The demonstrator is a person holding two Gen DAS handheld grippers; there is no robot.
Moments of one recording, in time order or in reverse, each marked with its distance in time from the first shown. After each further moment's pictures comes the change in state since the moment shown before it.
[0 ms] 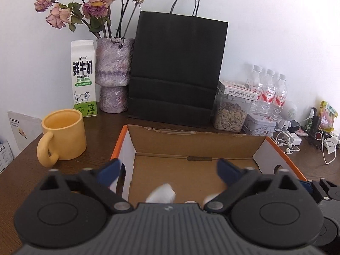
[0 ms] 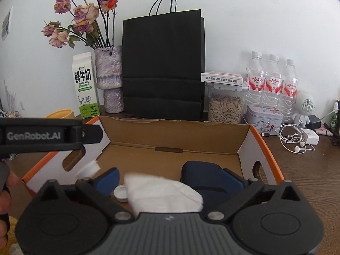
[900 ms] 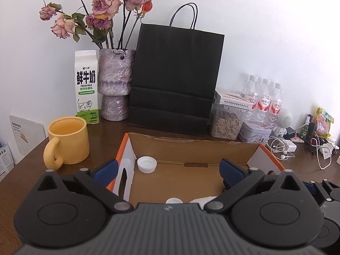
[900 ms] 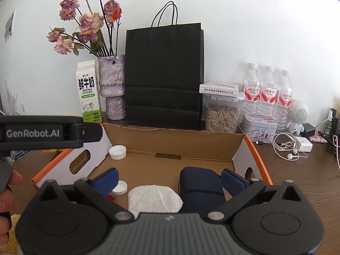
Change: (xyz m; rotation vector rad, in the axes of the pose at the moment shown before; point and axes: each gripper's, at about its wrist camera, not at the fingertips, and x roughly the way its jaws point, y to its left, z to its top) left arm -0.026 -0.002 0.004 -0.004 -0.035 -0.023; right arm -0.029 0.004 0.003 -0.021 -0.047 -0.006
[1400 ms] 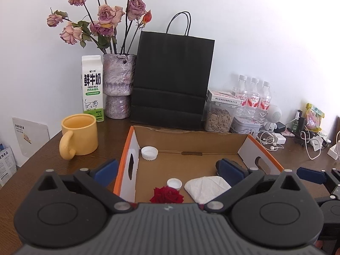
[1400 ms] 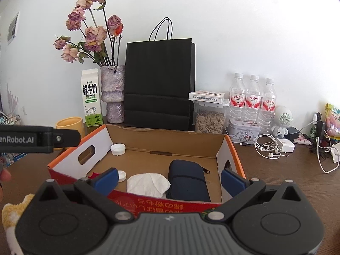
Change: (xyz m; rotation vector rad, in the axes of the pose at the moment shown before) left arm -0.061 0.004 -0.021 0.026 -0.006 -0.015; right arm -0.068 -0.012 -0.021 -0.012 -0.042 -0.022
